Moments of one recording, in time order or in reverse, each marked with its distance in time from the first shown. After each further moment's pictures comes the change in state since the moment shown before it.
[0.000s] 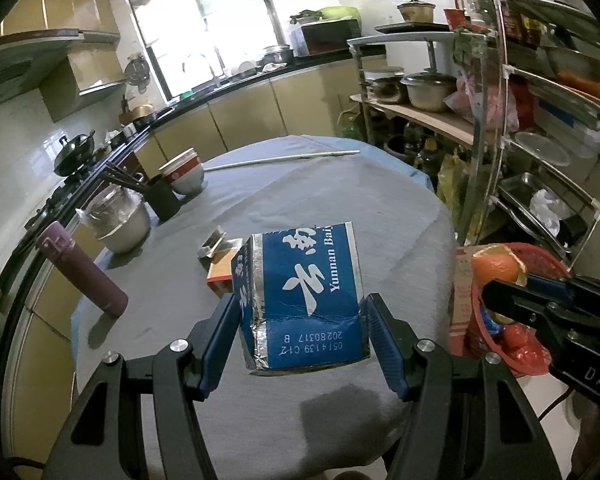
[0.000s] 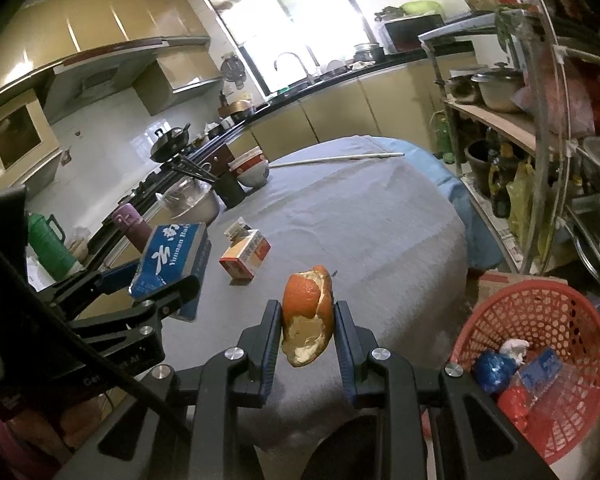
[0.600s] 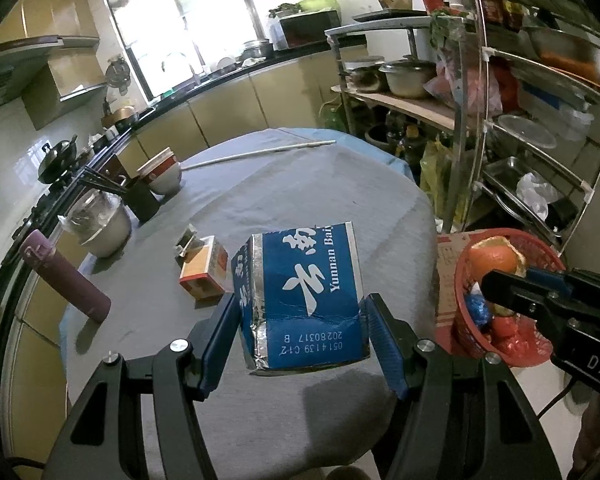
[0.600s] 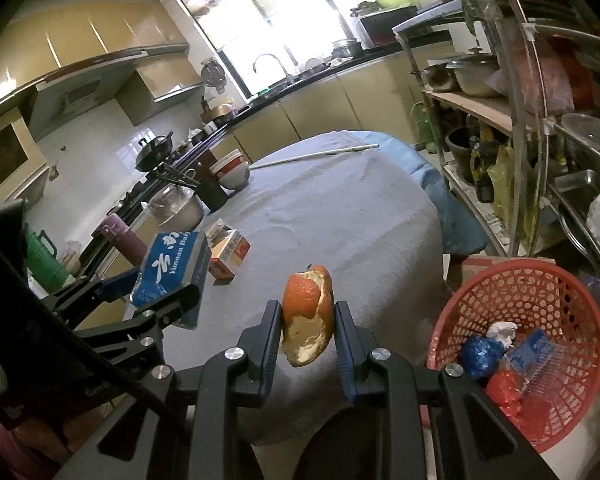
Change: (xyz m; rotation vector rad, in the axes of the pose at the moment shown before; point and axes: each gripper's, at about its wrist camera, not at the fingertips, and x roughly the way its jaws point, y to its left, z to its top) left arm 0.010 -0.024 0.000 0.047 0.026 -0.039; right arm -0.007 -0.022 -0.007 0.056 0.001 -0.031
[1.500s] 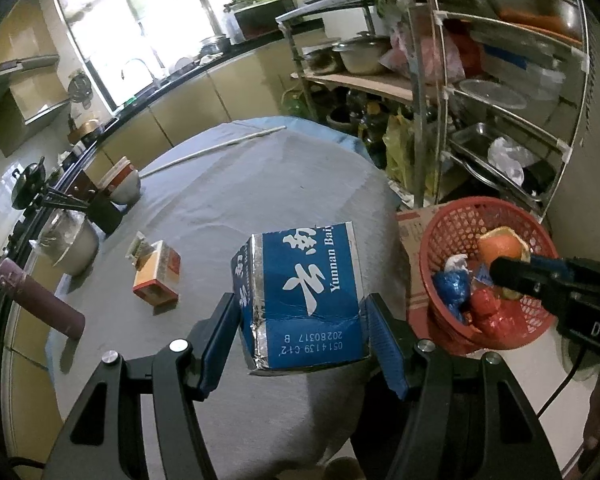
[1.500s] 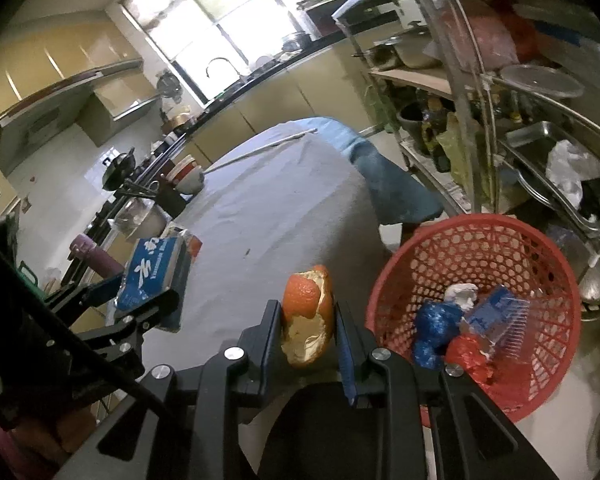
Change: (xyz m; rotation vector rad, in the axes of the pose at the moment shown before) left arm 0.015 -0.053 -0.003 0.120 0.044 -0.067; right arm -0.016 -0.067 -0.023 0.147 0.016 -0.086
